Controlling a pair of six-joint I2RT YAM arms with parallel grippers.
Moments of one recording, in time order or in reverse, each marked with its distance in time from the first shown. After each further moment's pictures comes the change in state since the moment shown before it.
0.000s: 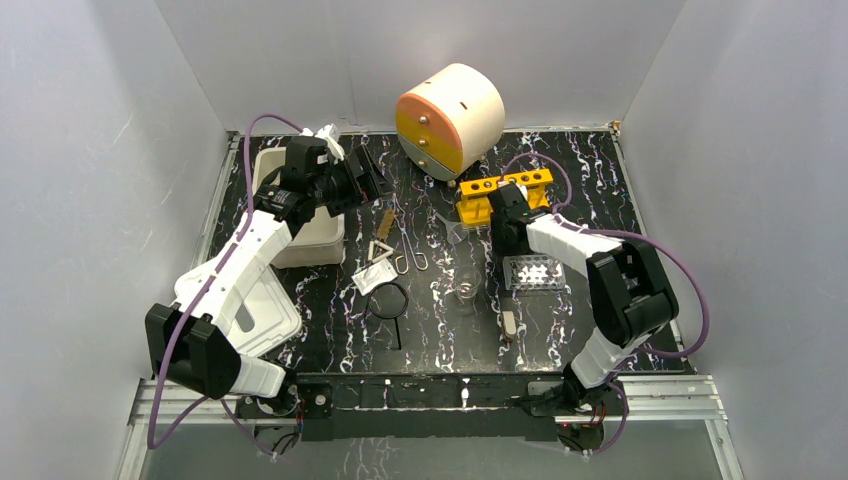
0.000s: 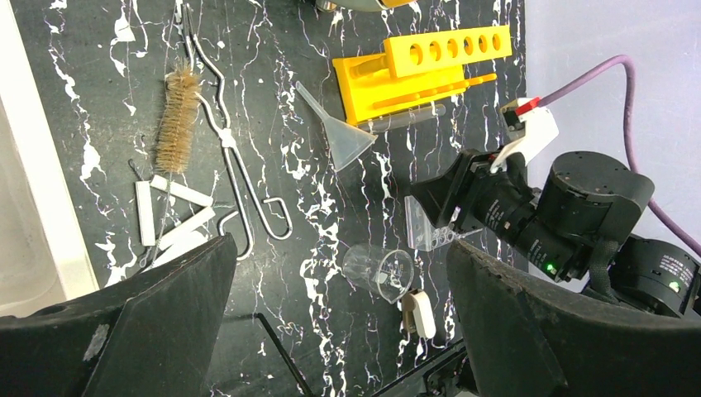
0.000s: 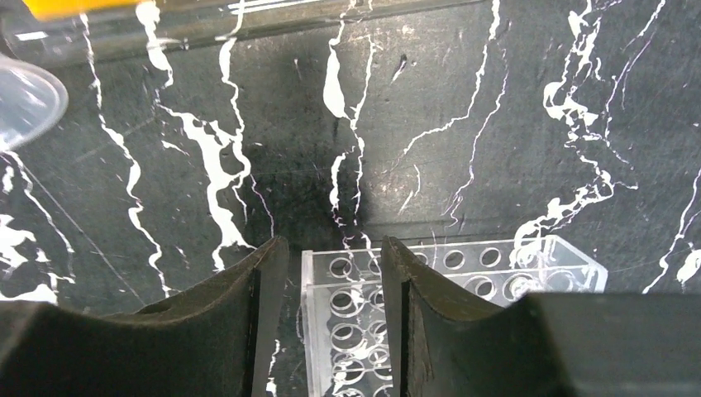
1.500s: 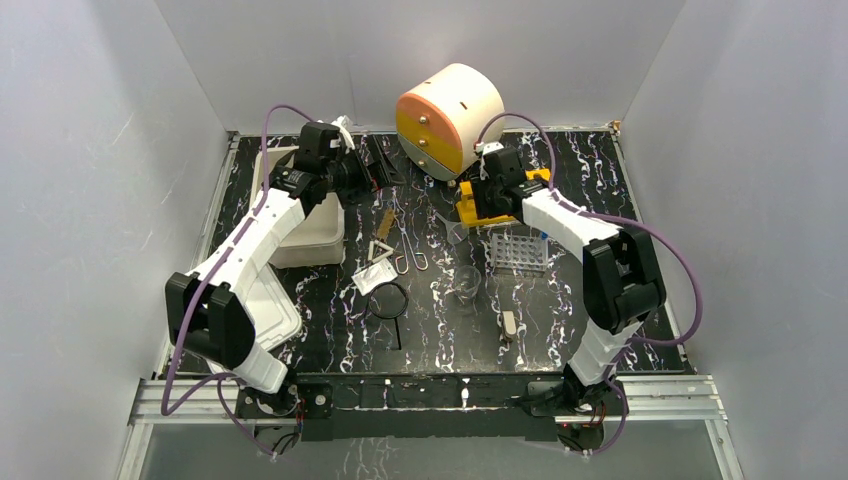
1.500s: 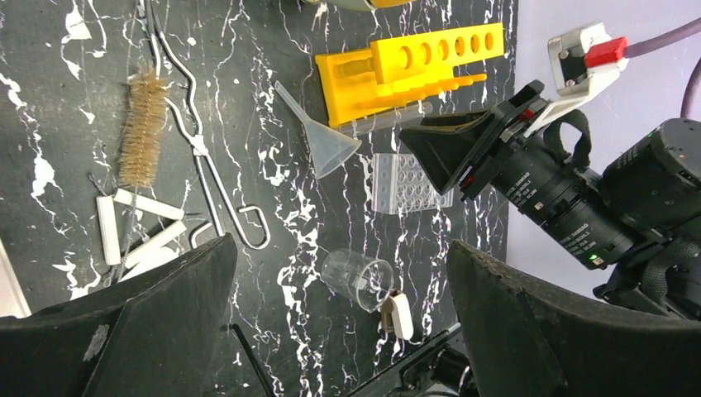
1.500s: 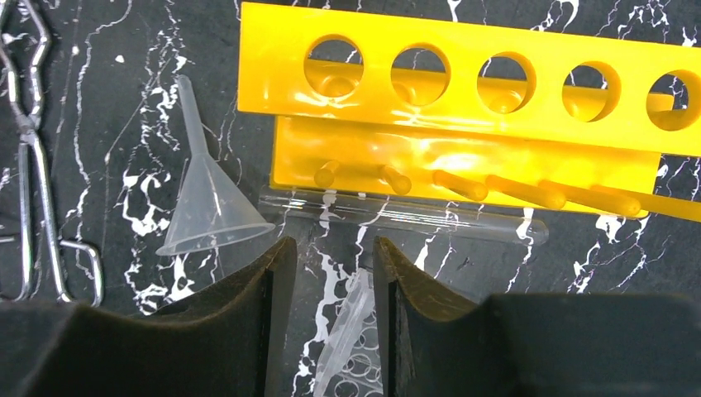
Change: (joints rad) left arm -0.001 0.154 0.132 -0.035 0.067 -0.041; right arm -0.018 0.086 0.274 0.080 -0.222 -0.209
